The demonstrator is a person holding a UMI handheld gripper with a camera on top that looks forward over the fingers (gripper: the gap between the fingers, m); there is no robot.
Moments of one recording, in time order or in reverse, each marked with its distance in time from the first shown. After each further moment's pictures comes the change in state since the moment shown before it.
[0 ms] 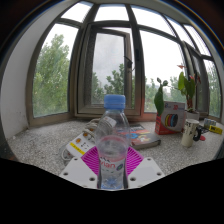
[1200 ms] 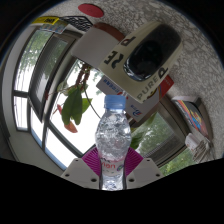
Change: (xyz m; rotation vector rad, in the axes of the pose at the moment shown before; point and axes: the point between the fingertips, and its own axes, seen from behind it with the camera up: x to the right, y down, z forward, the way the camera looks) arm 0.323 -0.182 0.086 0.272 -0.653 2.339
